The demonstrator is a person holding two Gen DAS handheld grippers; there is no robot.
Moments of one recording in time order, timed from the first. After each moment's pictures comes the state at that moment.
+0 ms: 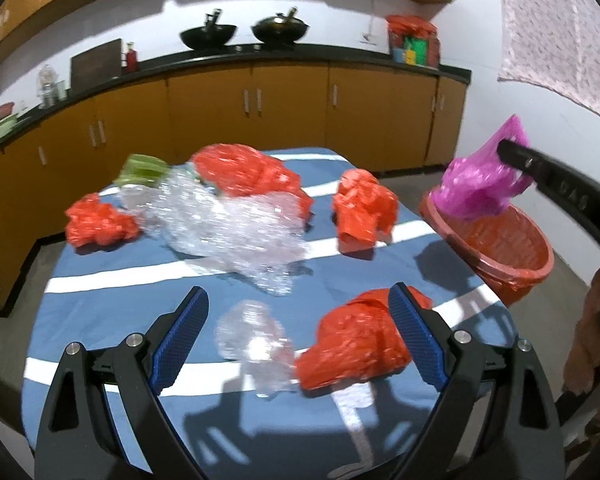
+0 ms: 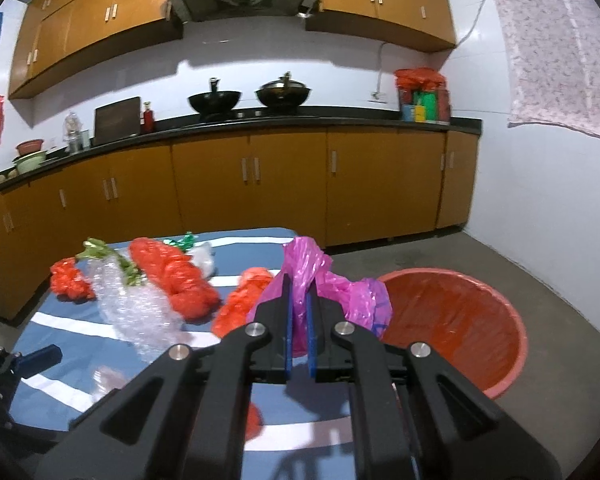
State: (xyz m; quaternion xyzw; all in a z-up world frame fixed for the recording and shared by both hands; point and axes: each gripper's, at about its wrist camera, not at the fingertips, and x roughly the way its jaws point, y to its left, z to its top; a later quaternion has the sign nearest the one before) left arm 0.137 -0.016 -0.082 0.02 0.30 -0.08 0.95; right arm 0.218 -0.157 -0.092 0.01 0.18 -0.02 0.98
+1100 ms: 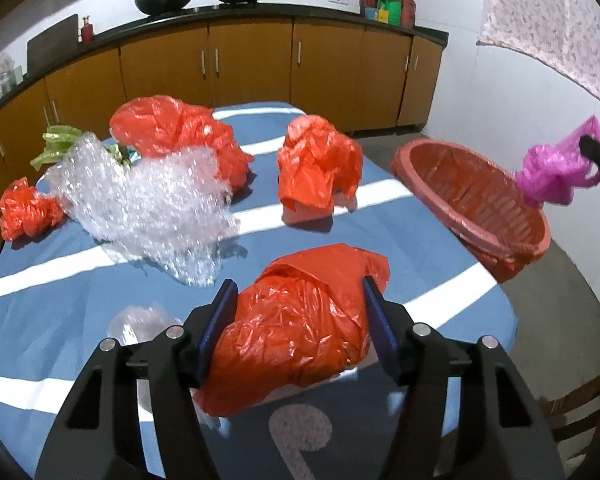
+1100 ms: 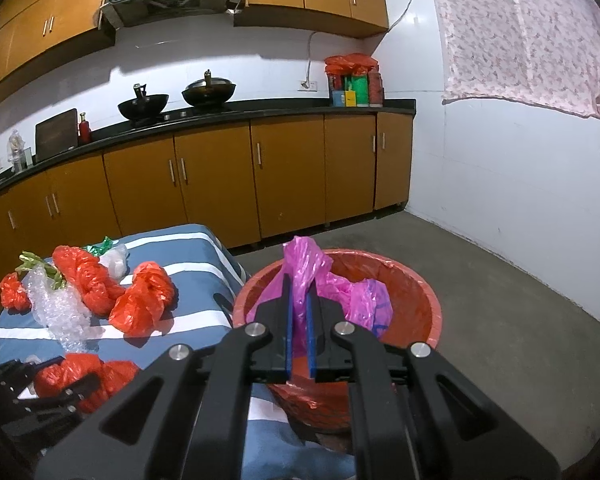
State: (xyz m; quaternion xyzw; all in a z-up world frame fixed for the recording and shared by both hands) left arm 0.176 -0.052 -0.111 0.02 0.36 -0.13 0.92; right arm 0.199 -0.253 -0.105 0.05 0.19 -0.12 0.97
